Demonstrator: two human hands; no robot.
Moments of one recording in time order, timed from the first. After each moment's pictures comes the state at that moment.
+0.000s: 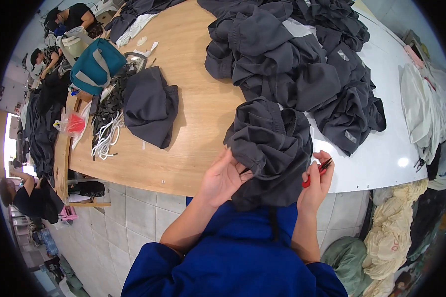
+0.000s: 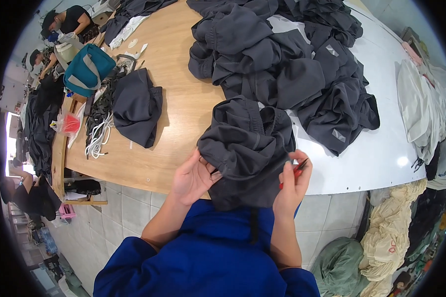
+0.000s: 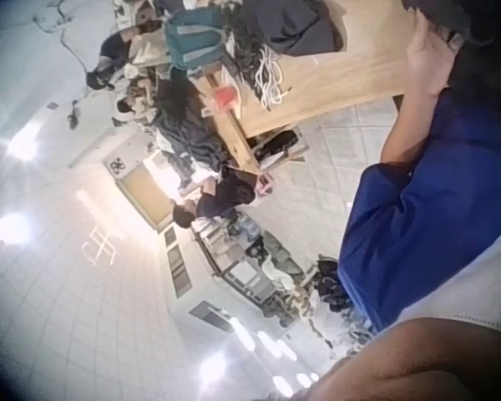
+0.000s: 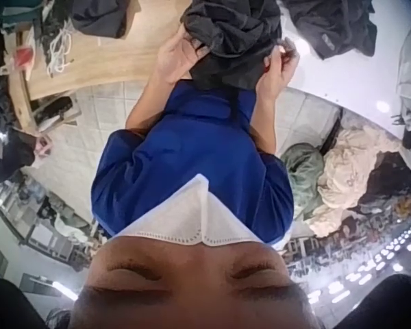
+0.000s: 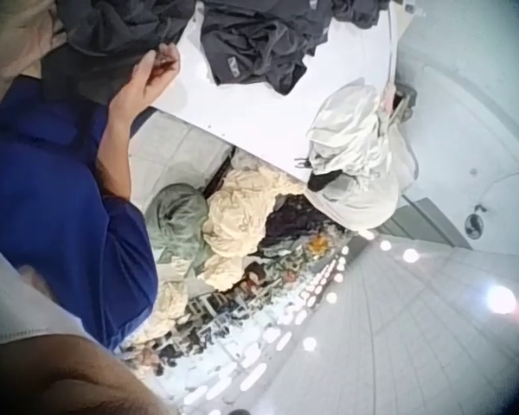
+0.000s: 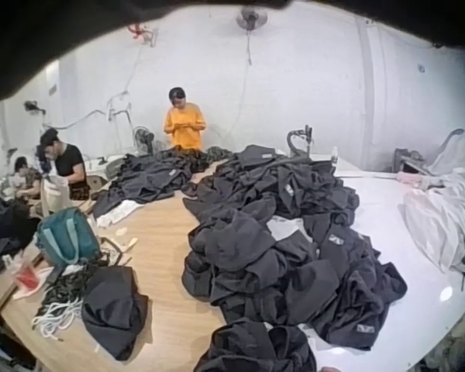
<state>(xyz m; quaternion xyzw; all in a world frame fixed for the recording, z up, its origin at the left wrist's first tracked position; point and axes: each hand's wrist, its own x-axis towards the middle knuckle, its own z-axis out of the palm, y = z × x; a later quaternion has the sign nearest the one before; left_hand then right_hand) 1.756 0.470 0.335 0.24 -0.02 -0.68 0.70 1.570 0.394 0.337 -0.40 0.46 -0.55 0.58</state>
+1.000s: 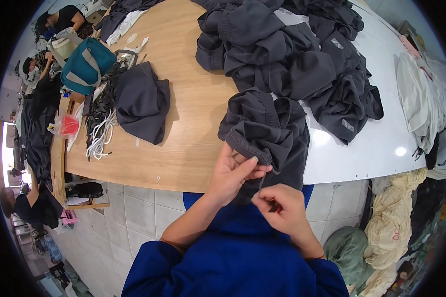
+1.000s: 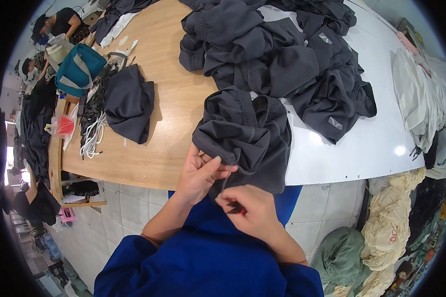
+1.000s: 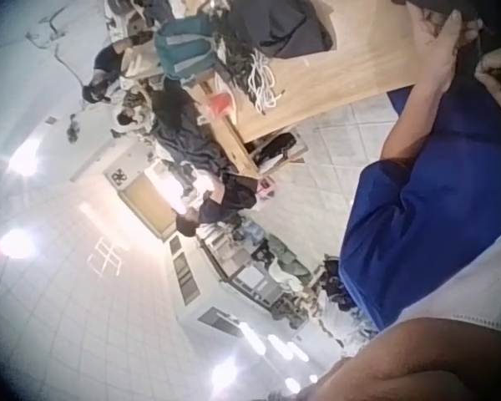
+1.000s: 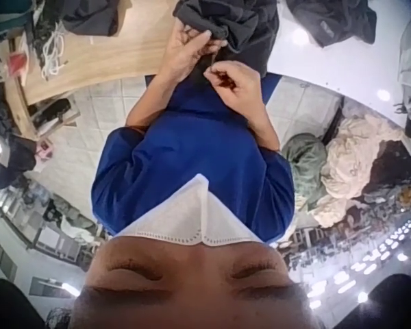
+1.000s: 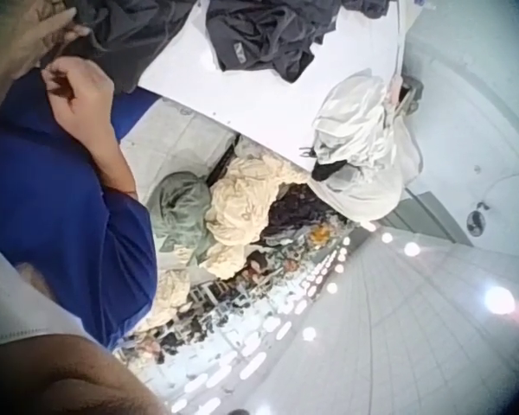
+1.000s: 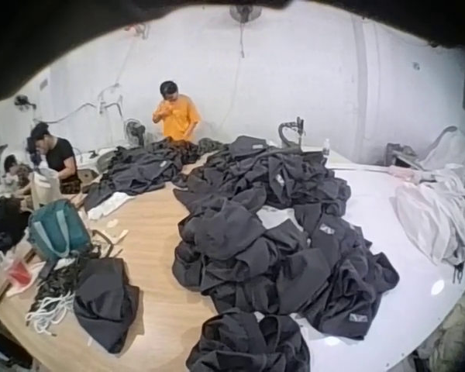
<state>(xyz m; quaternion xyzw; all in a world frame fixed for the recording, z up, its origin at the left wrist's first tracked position) 1.731 0.466 0.348 0.36 -0.17 -0.64 0.66 1.574 0.437 0.377 -0.76 0.29 -0.30 0.49</state>
